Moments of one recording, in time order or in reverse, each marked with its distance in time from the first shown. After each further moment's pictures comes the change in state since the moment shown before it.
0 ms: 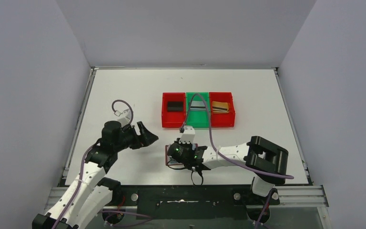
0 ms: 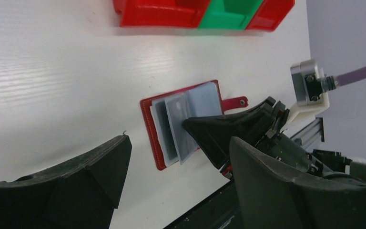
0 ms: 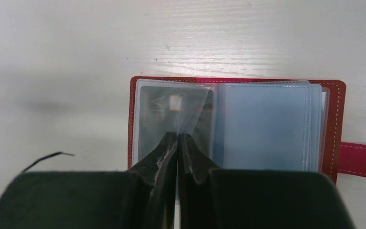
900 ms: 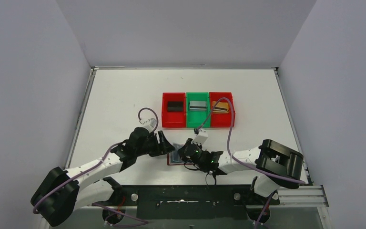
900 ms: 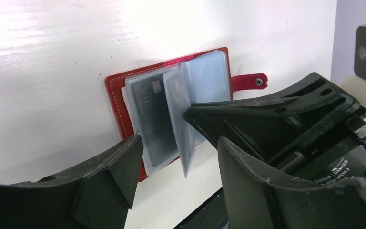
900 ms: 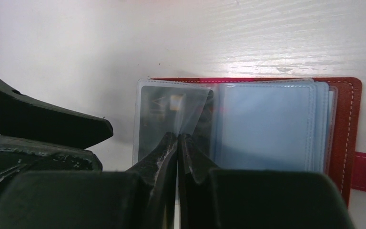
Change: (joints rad) left arm -0.404 0.352 -0.116 0.385 -0.182 -0.216; right arm -0.072 -0.159 -0.322 0.418 -0.126 0.054
